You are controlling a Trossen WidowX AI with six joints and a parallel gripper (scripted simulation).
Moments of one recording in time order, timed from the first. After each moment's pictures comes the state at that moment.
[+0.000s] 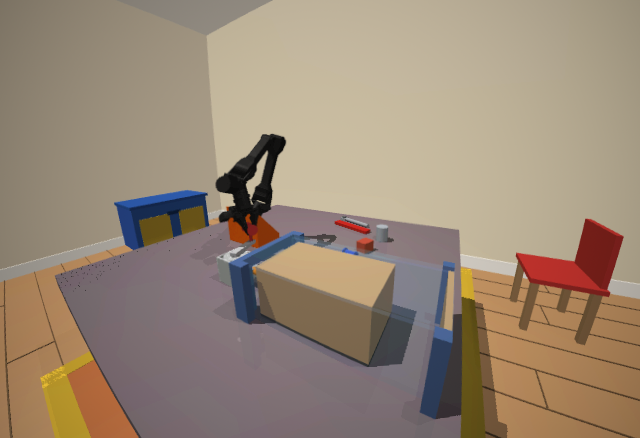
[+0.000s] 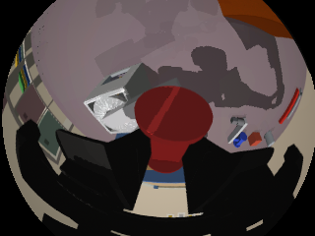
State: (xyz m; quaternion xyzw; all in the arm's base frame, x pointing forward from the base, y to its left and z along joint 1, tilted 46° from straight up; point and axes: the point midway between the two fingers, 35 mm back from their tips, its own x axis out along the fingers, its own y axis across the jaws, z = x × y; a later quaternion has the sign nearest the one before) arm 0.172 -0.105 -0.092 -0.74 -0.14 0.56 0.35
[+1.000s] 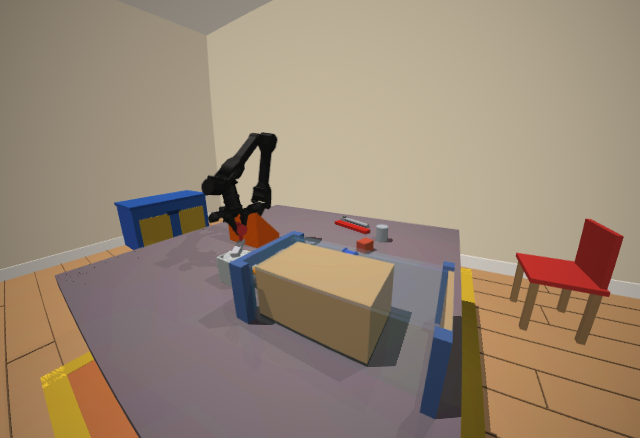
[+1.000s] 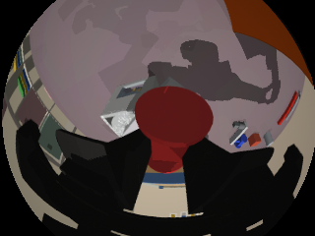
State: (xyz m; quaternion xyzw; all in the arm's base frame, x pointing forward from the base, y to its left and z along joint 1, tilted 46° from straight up) arm 0.138 -0.124 -0.107 -0.73 -0.14 0.56 0.36
